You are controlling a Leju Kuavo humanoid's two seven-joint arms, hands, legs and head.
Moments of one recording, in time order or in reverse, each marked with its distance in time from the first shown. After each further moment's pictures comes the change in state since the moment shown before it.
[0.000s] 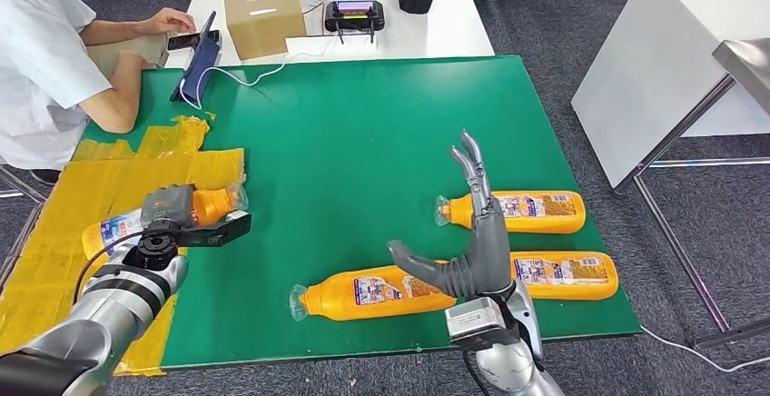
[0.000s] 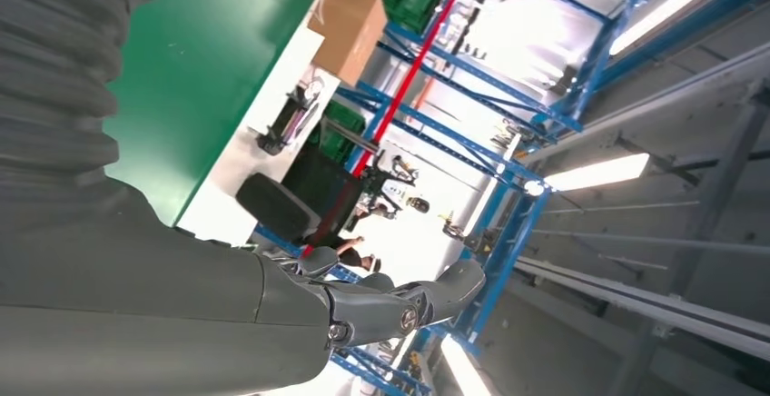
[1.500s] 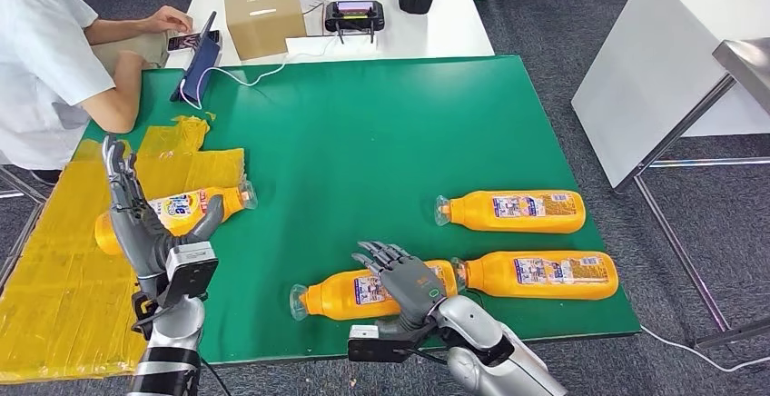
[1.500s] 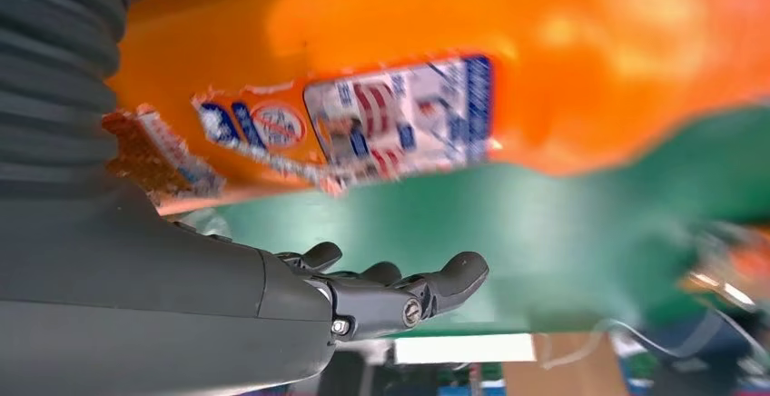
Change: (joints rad) left arm 0.541 -0.350 0.385 -0.981 0.907 0.494 -1.081; right arm -0.189 -0.122 0.322 0.558 0.491 0.225 0.362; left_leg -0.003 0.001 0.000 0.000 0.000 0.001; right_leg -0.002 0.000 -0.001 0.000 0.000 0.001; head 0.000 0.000
